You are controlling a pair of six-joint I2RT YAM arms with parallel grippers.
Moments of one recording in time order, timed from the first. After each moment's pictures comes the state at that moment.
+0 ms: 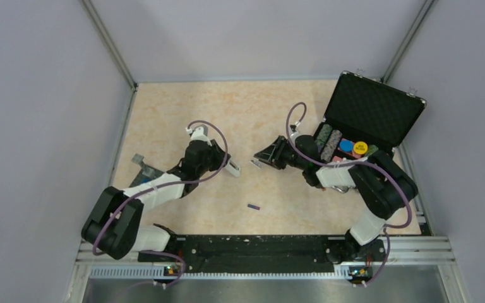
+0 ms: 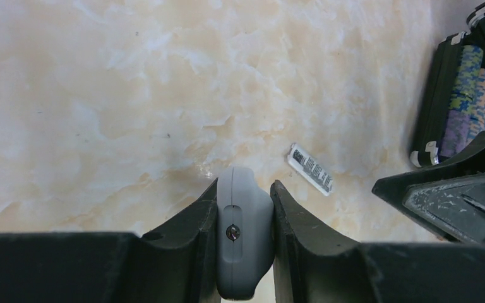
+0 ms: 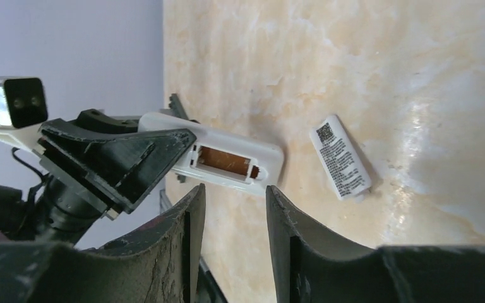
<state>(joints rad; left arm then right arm) -0.48 1.34 0.53 0.30 -0.04 -0.70 0.56 1.69 0.62 0.74 -0.36 1.12</state>
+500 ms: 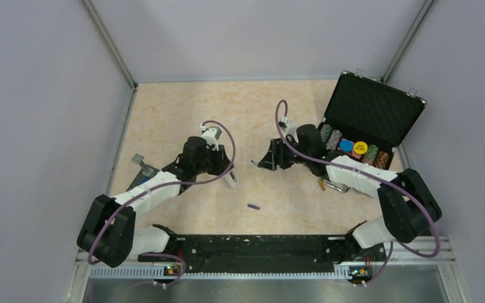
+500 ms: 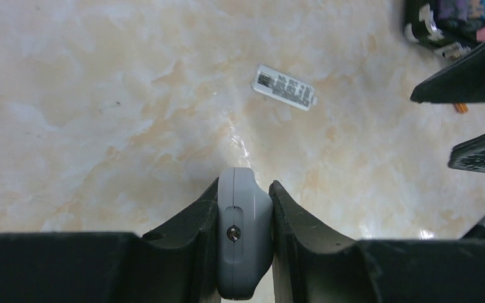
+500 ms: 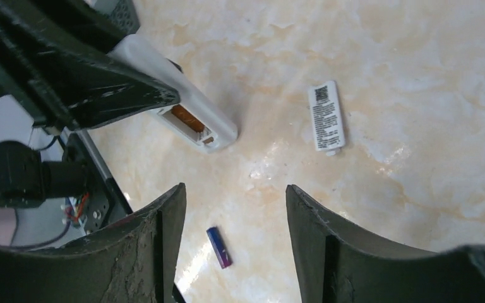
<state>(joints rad) -0.47 1.26 0.59 0.08 0.20 -0.40 0.56 1.47 0.76 0.15 -0.46 0.49</state>
